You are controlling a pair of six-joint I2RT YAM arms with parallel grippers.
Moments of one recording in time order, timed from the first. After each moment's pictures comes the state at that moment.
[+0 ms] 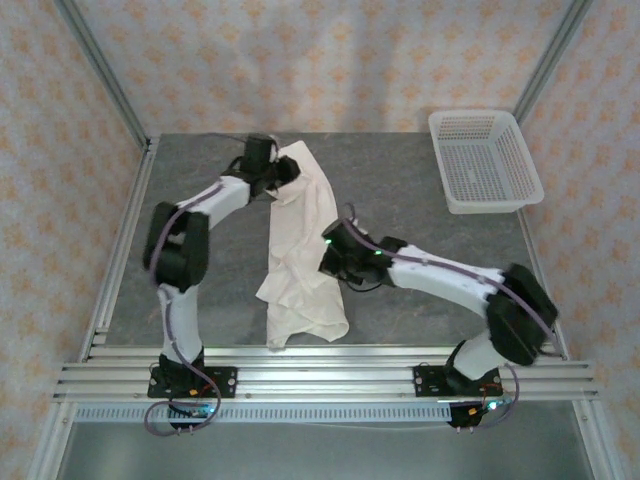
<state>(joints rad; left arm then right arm) -0.22 1.97 1.49 -0.13 0.23 -0.67 0.86 1.44 1.01 -0.50 0.06 1.11</state>
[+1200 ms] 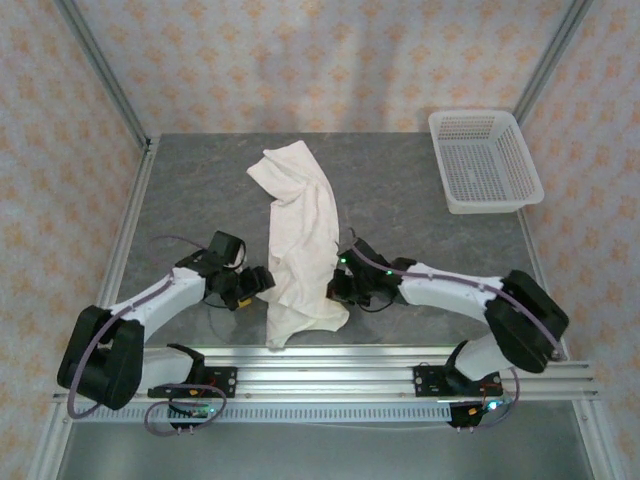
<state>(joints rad) -0.30 1.25 0.57 -0.53 0.33 -0.81 0.86 1.42 0.75 -0.29 -0.24 1.01</state>
